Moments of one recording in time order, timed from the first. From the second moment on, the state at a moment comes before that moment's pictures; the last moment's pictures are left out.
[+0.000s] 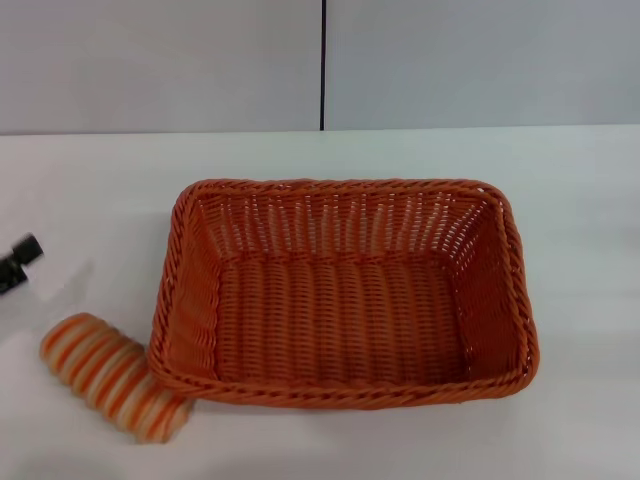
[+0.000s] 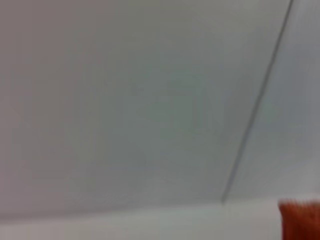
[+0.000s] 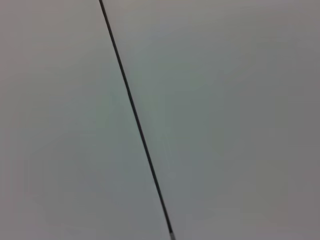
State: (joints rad) left arm -0.17 -1.94 0.46 0.39 1.71 1.56 -1.07; right arm 0.32 2.06 0.02 -0.23 1.72 1.38 -2.37
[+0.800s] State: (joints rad) left arm -0.17 -1.93 0.46 0.43 1.94 1.56 -1.18; right arm 0.33 2.05 0.02 -0.23 1.72 1.34 -2.37
